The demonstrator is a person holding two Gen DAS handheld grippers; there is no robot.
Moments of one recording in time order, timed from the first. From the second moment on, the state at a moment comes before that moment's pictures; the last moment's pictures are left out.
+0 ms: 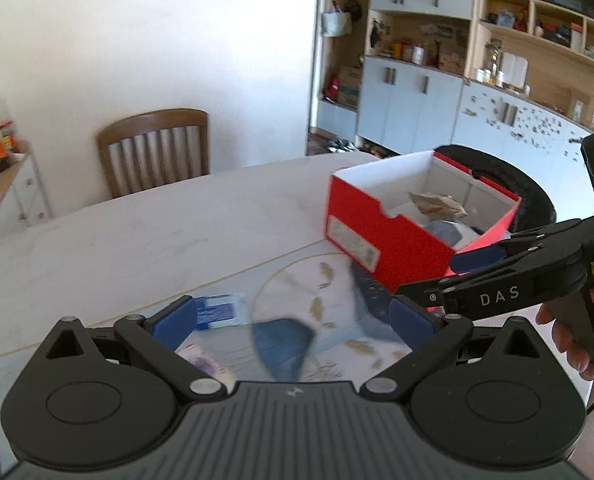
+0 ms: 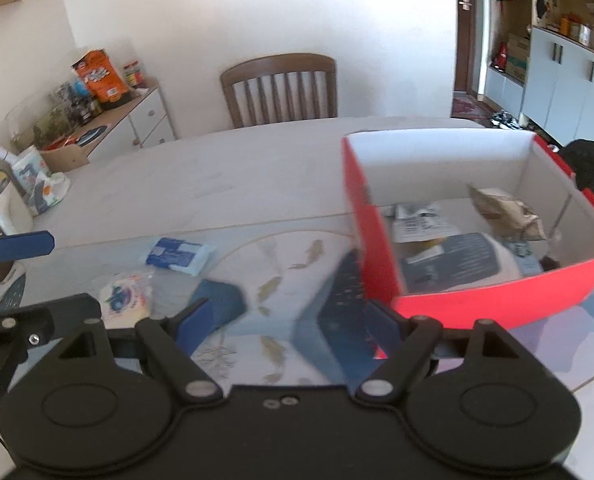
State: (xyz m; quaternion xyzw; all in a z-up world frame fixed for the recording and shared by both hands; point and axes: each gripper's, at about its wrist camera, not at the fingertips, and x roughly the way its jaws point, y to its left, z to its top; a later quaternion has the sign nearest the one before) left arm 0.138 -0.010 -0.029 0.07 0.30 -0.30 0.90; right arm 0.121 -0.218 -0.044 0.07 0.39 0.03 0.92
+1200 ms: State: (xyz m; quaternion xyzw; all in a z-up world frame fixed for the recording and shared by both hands) left arm 0.143 0.079 -0.137 0.03 0.40 -0.18 0.90; right arm 0.193 -0.078 -0.092 0.02 0.43 0.13 0.89
